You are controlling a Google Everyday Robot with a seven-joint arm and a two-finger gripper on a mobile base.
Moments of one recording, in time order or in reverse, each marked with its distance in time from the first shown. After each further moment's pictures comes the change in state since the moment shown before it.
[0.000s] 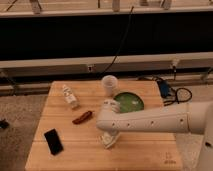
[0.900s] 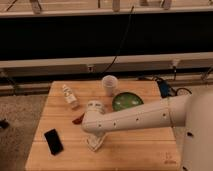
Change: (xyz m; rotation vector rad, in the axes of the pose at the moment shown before) arm -0.062 -0.035 -0.010 0.057 -0.062 -0.162
